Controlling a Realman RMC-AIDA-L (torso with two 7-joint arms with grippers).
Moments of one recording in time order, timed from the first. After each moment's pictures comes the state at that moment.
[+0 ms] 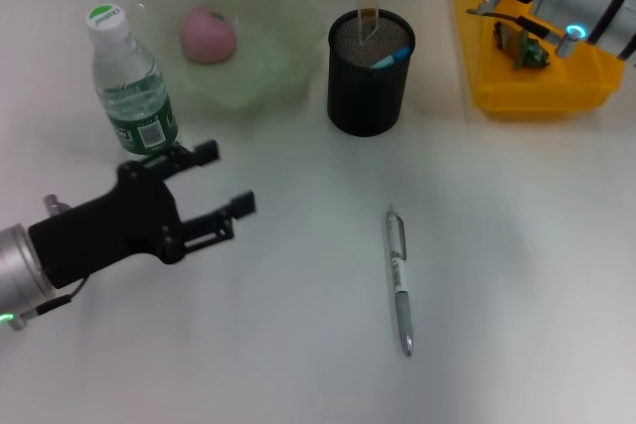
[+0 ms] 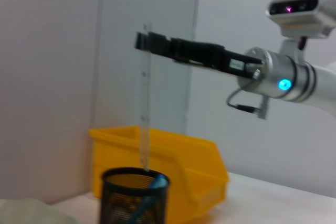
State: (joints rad) left arm -0.39 -2.07 0.64 0.33 1.77 1.61 -0.85; right arm 0.79 2.08 -0.80 -0.37 -1.39 -1.27 0.91
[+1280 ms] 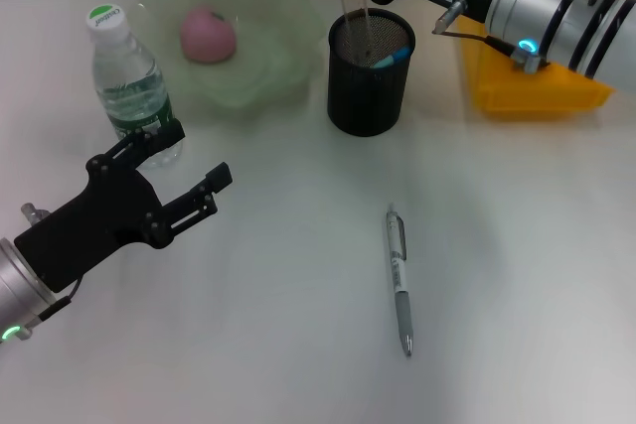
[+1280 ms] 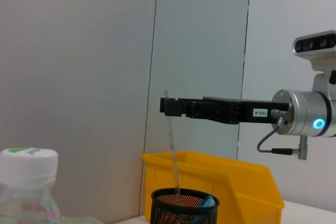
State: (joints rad) left arm -0.37 -2.07 0.44 0.16 1.76 1.59 -0.64; right arm 0.87 2.09 -0.80 -0.23 -1.37 -1.10 0.81
